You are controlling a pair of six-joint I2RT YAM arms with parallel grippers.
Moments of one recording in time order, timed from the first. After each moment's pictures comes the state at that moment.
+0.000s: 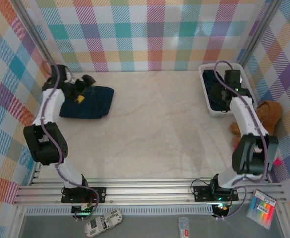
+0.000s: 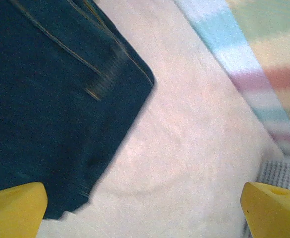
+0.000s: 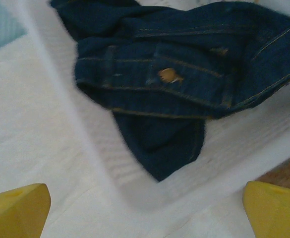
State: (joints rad) left arm 0.14 1.74 1.55 -0.70 0.45 -0.64; right arm -0.06 1.60 1.39 -0.66 0.22 0.32
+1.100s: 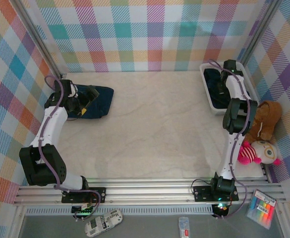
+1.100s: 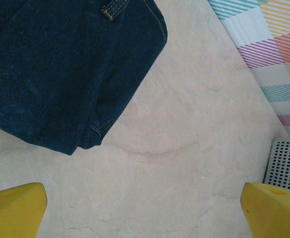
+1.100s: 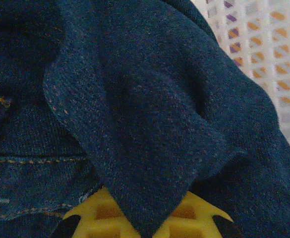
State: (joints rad) left arm 0.12 1.46 1.22 -0.62 0.36 -0.70; right arm -0.16 2.35 2.11 -0.86 0.34 -0.21
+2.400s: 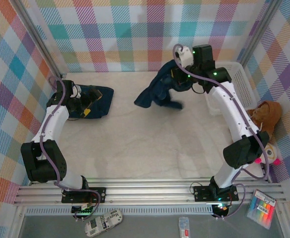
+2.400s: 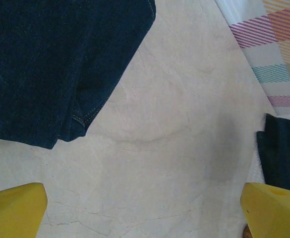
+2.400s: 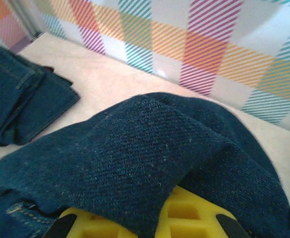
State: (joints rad) left arm 0.11 1.50 1.22 -0.61 0.46 -0.68; right arm 0.34 1.70 1.87 -0.78 -0.23 -0.11
